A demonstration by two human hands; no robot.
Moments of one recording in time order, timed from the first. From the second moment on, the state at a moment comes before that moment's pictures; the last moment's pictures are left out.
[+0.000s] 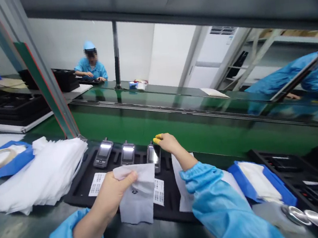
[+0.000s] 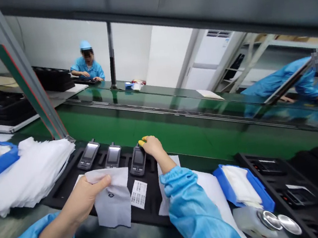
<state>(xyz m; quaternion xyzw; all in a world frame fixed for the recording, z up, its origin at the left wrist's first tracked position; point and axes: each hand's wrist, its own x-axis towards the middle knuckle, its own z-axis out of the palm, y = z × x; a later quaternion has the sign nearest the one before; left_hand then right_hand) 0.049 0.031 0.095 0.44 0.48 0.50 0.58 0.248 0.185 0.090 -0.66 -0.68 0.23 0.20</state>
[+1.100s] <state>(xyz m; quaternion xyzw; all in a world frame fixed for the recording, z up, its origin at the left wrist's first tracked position) 0.013 0.071 0.048 0.44 0.60 0.58 0.34 0.278 0.072 0.173 -0.38 -0.63 0.08 0.67</state>
